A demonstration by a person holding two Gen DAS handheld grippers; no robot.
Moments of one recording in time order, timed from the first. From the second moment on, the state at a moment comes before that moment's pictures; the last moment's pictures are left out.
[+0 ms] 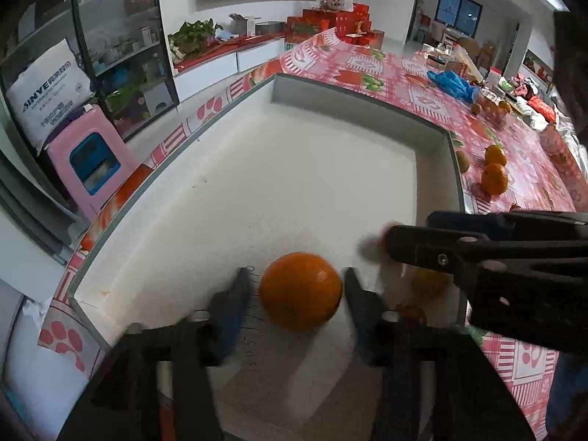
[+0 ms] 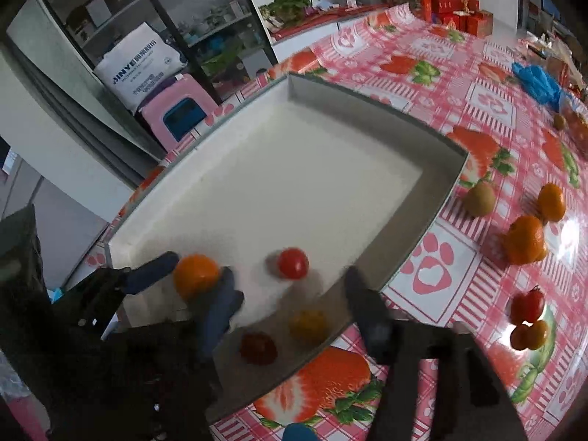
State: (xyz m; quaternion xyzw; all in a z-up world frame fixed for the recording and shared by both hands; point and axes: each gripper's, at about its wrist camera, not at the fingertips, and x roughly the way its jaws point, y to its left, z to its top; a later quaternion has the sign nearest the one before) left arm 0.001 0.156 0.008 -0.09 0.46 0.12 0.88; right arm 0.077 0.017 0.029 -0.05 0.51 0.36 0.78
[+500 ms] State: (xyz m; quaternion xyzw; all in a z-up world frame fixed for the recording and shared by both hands) left arm 0.012 0.116 0.075 -0.06 0.47 0.08 0.88; right arm 0.098 -0.134 0.067 0.08 0.48 0.27 0.83
